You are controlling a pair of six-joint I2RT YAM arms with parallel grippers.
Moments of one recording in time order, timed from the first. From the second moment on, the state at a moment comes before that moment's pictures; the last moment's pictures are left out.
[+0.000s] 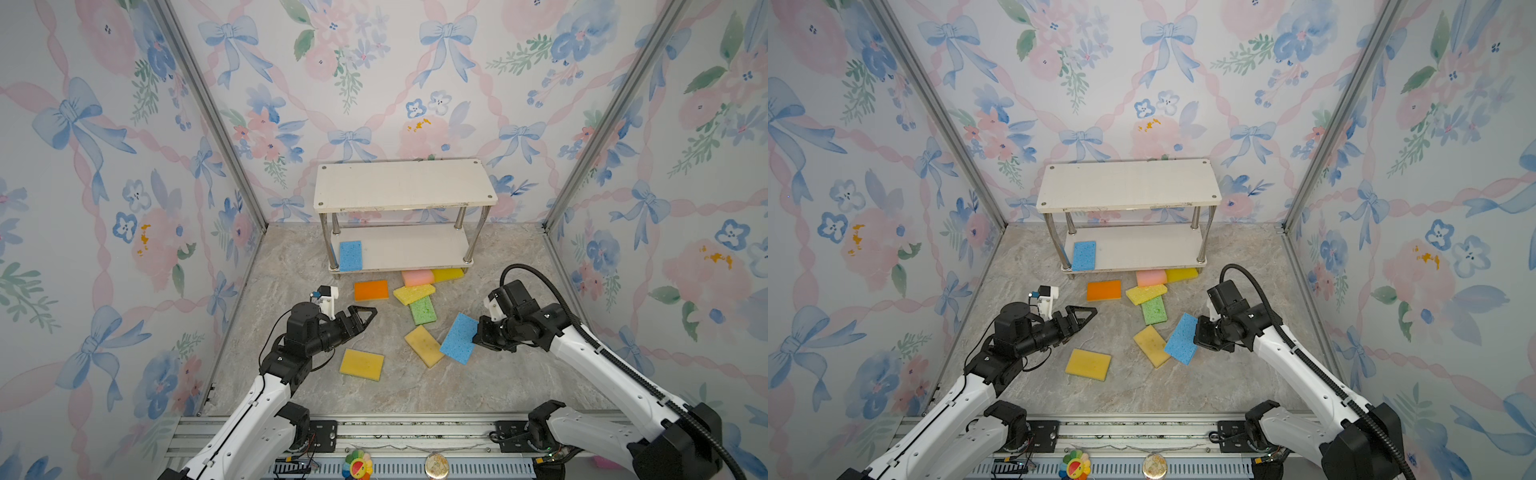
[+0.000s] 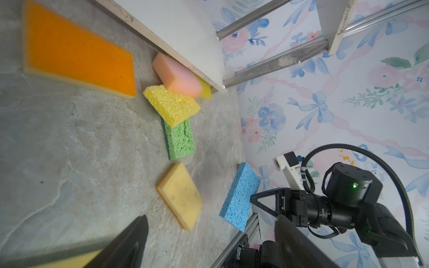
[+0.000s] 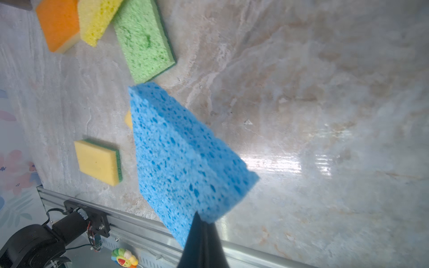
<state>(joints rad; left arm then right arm) -0.32 0.77 0.44 -0.05 0.53 -0.95 0.46 1.15 0.95 -0.94 -0.26 0.63</state>
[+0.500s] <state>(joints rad) -0.35 0.81 0.45 0.03 0.64 -0.97 0.51 1.52 1.42 -0.97 -0.49 0.37</state>
